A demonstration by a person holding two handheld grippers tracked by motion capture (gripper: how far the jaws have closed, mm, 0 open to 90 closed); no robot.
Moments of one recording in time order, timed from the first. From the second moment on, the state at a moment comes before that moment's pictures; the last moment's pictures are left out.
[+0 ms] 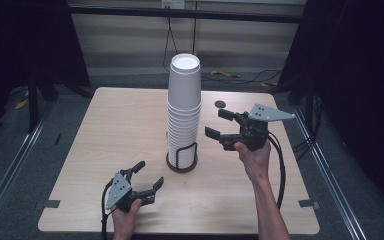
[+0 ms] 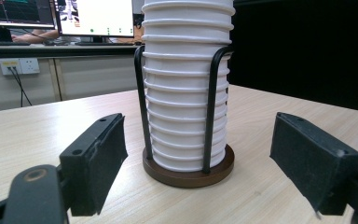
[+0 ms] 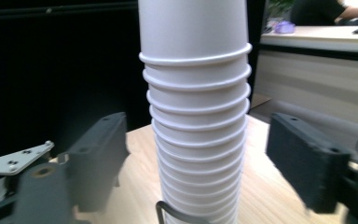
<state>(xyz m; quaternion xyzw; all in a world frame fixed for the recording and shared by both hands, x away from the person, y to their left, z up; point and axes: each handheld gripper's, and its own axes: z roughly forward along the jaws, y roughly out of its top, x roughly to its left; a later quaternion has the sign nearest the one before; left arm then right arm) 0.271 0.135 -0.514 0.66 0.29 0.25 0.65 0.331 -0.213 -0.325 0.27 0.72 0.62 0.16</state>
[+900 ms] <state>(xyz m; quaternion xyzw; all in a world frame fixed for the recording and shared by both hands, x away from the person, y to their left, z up) 0.271 0.135 -0.514 0.66 0.29 0.25 0.65 0.352 -0.192 -0.264 0.21 0.74 0.63 0.16</state>
